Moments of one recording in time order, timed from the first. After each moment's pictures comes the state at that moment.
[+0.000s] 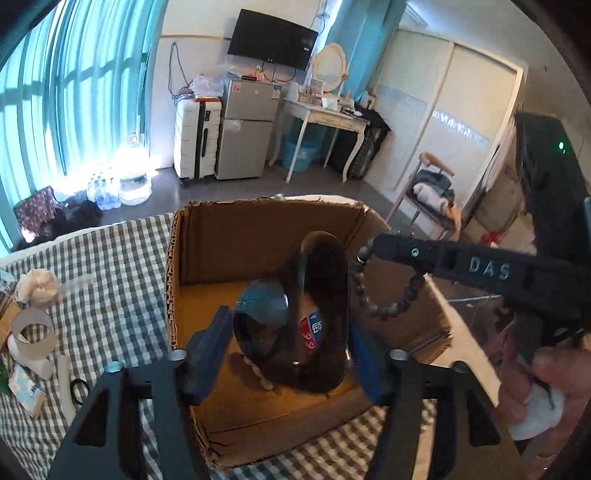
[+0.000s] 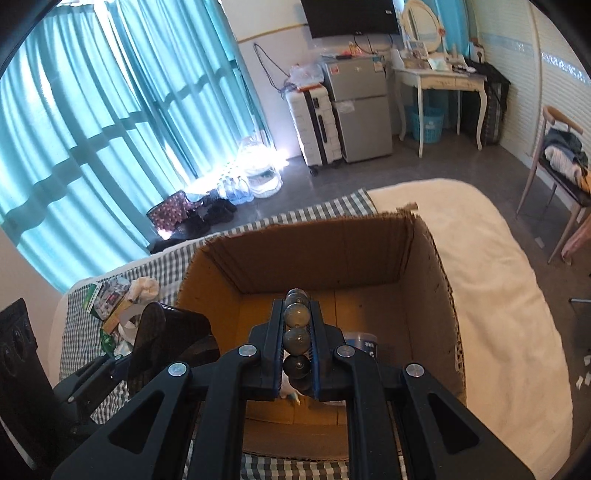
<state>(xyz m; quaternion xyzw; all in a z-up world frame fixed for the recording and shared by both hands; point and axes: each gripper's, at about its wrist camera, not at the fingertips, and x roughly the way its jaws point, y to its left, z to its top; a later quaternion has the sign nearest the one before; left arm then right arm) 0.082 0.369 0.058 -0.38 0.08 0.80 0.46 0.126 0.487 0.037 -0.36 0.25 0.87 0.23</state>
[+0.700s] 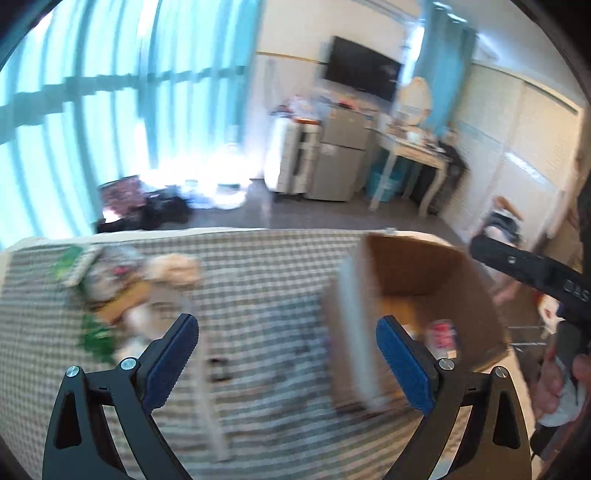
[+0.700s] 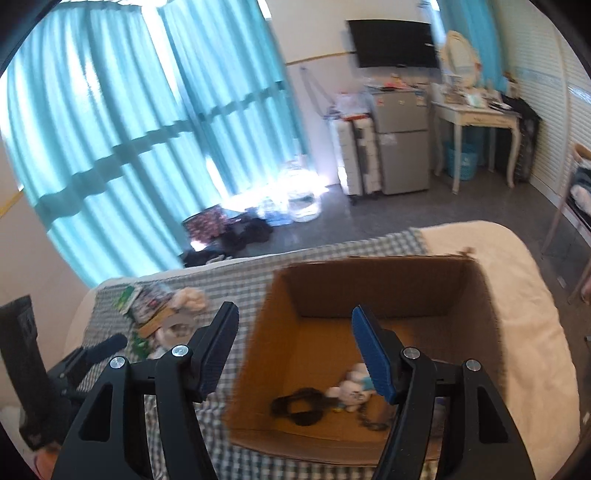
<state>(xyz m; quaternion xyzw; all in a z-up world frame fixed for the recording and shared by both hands) 0.023 0.197 0.099 -0.37 0.05 0.88 0.31 0.094 0.404 0.085 -0.30 0.19 0.92 0.14</state>
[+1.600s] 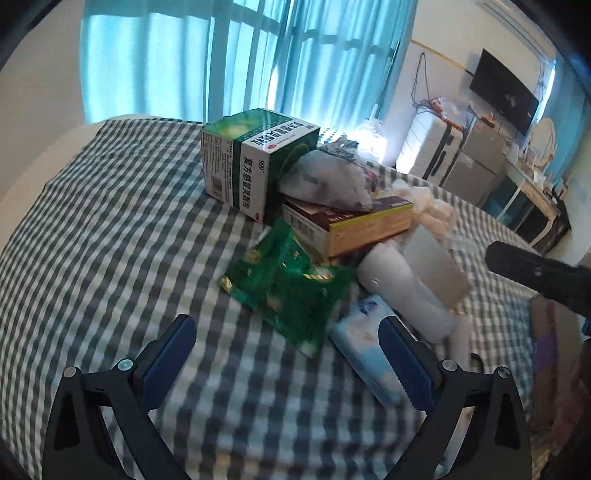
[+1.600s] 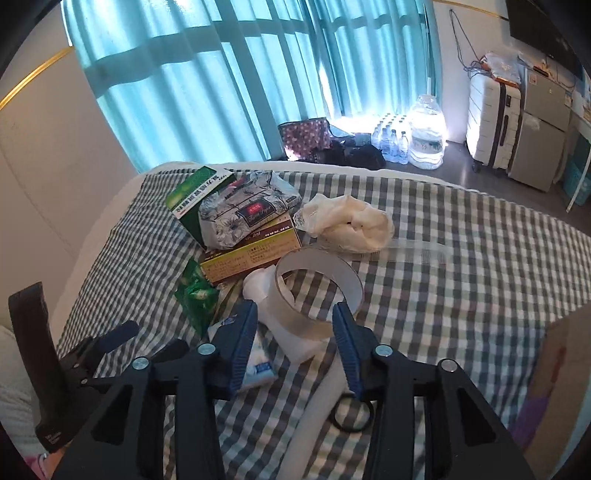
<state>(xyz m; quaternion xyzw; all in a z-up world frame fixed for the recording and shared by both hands) -0.111 0.042 -0.087 -0.43 -0.02 0.90 0.11 -0.141 0.236 -0.084 -0.42 0.13 0.90 -0.04</state>
